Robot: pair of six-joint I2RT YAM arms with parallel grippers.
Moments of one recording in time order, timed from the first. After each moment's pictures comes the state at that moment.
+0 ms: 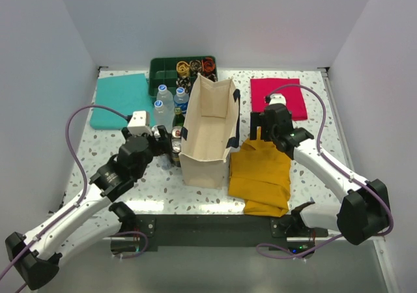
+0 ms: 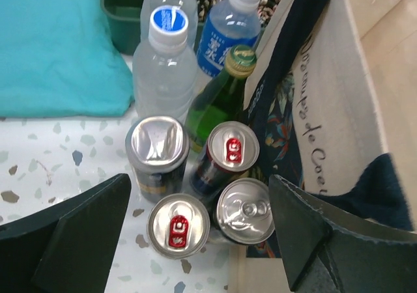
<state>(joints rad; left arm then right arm) -0.70 0.72 0.65 -0.29 -0.54 -0.43 0.44 1.25 0.90 -0.39 0.32 0.30</state>
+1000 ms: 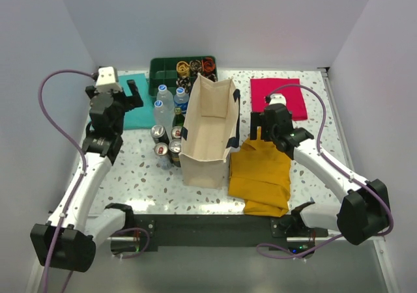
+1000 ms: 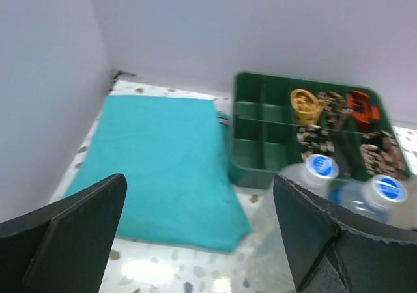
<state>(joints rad) -0.15 1.01 0.92 0.01 -0.29 -0.11 0.44 1.25 0.90 -0.39 0.33 0.30</state>
